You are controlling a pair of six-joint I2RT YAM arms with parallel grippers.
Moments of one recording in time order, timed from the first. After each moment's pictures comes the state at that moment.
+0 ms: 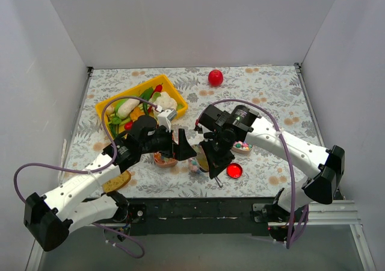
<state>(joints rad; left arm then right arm) -0.71 0.98 0.79 -0.33 0.37 -0.56 1.01 1.49 1.49 -1.35 -0.37 0.52</state>
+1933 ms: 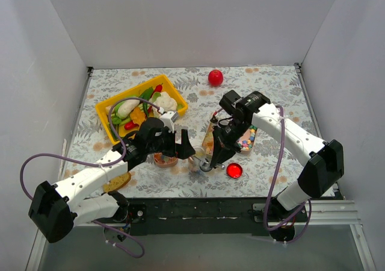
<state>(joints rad) -0.72 1.07 0.74 -0.27 0.22 -0.52 0.69 1.54 1.42 -1.38 -0.82 0.58</state>
